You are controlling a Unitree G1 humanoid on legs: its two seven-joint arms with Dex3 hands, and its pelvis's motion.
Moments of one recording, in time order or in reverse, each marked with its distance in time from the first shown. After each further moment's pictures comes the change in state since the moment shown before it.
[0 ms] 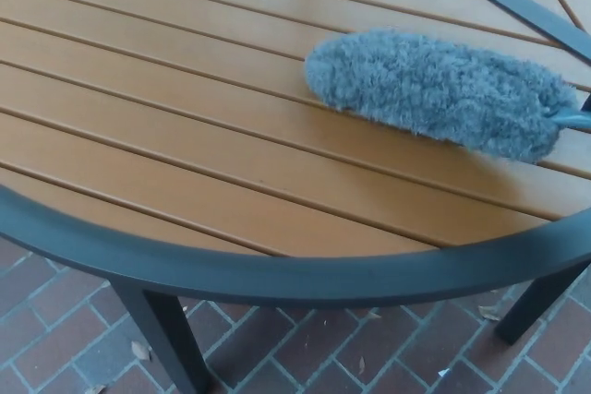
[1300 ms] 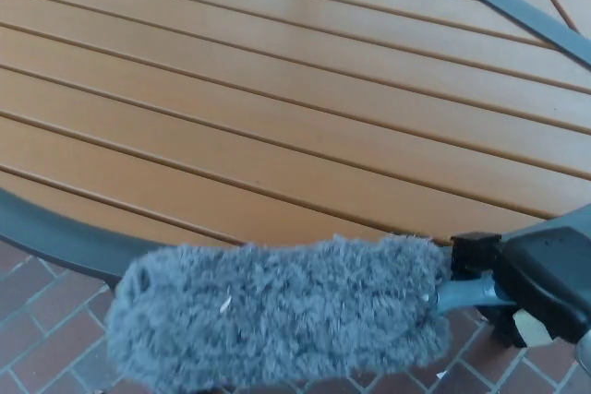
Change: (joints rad) left_arm -0.015 0.000 0.003 -0.001 0.000 0.000 -0.006; right_arm 0.630 -0.134 0.110 -0.855 -0.056 -0.177 -0.024
